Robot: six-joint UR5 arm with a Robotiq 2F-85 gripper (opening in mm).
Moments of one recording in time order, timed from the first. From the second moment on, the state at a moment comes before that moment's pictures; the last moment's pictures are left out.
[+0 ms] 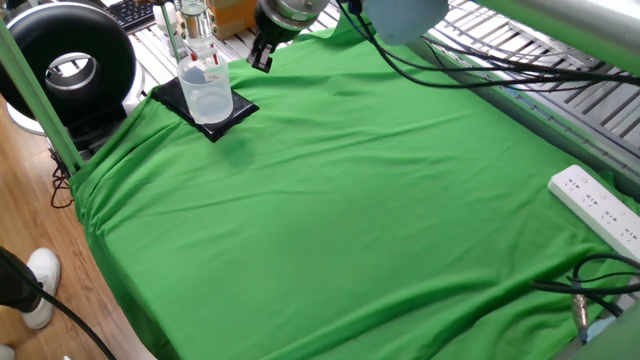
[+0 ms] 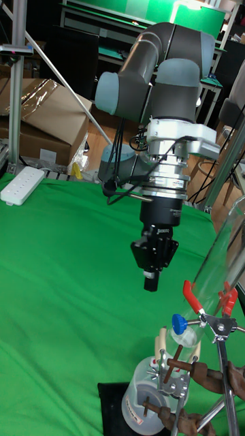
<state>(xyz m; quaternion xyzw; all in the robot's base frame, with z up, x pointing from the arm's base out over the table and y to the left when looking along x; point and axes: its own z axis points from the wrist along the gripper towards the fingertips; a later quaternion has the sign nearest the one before) 0.687 0.075 0.205 -0.41 0.86 -0.07 0.29</state>
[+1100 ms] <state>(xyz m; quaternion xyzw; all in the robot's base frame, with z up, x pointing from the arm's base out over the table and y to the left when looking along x) 0.724 0.067 0.204 -0.52 0.77 -0.16 0.33</state>
